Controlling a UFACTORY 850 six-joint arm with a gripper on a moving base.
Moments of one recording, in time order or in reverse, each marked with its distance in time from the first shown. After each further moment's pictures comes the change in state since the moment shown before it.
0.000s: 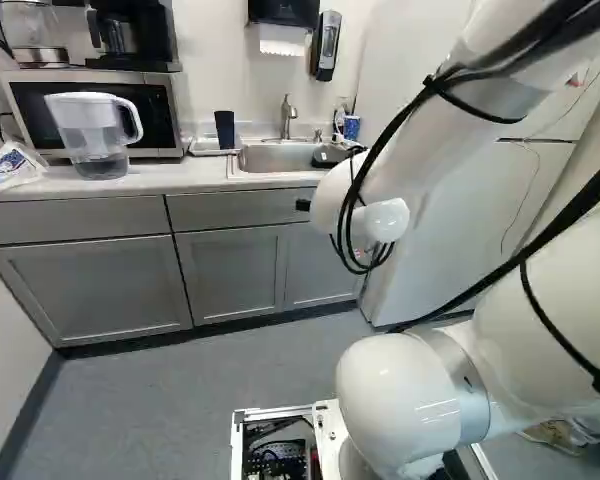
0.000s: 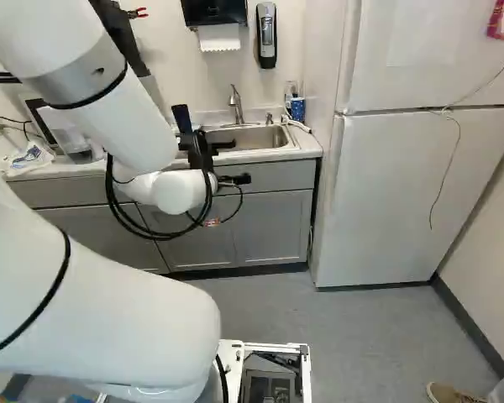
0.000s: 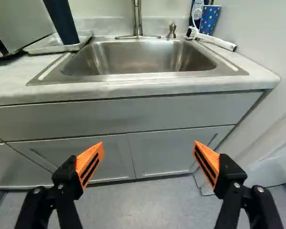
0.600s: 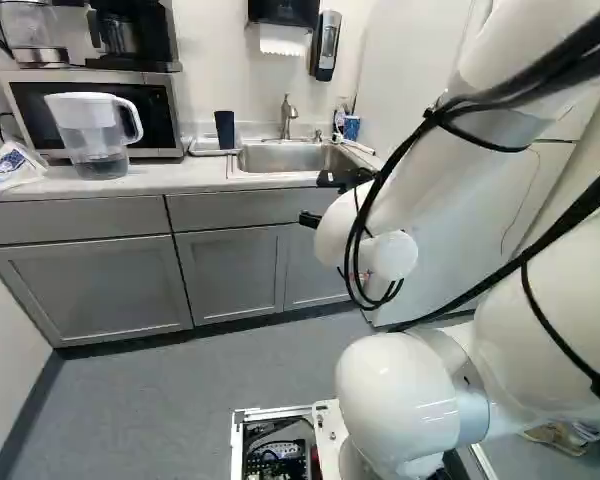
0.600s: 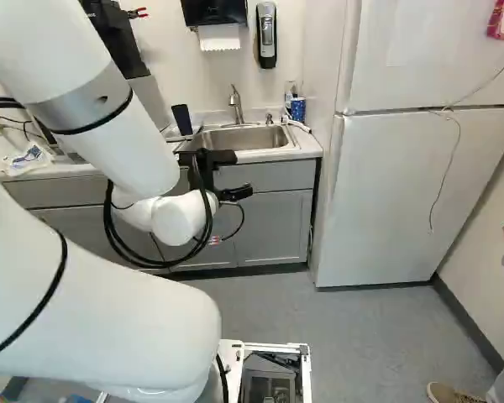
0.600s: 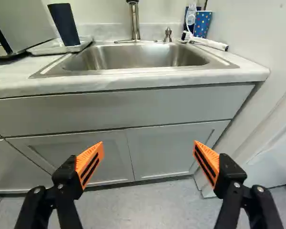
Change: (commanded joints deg) arm -1.1 0.5 6.7 -1.2 9.8 1.2
